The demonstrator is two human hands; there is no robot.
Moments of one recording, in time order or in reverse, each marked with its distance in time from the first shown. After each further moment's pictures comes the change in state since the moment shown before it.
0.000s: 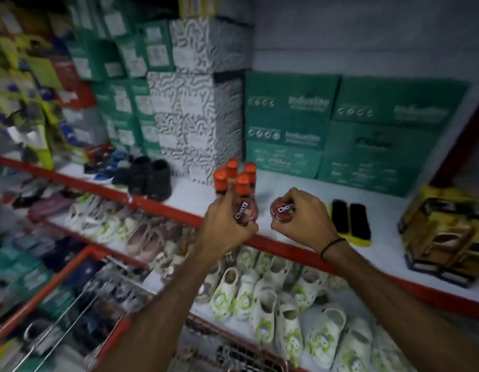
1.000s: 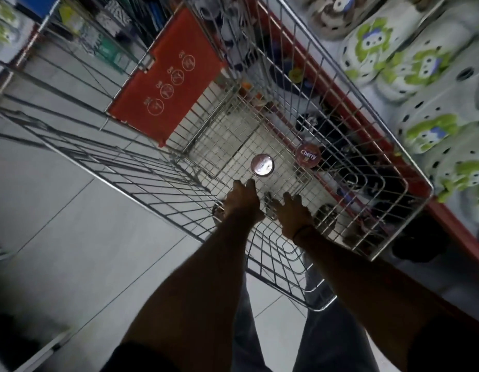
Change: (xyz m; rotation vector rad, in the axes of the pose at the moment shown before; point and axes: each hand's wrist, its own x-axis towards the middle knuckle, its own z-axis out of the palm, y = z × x) left_hand -0.442 -0.278 0.182 0.350 -0.936 -1.079; right_hand -0.424 0.022 0.442 -0.387 -1.389 -0.343
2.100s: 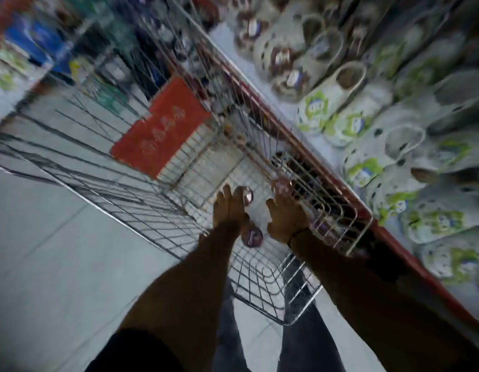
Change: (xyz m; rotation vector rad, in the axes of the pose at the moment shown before) left_hand -0.011 0.028 -0.031 -0.051 0.224 0.117; right_hand -0.040 0.038 -0.100 0.098 0.190 0.005
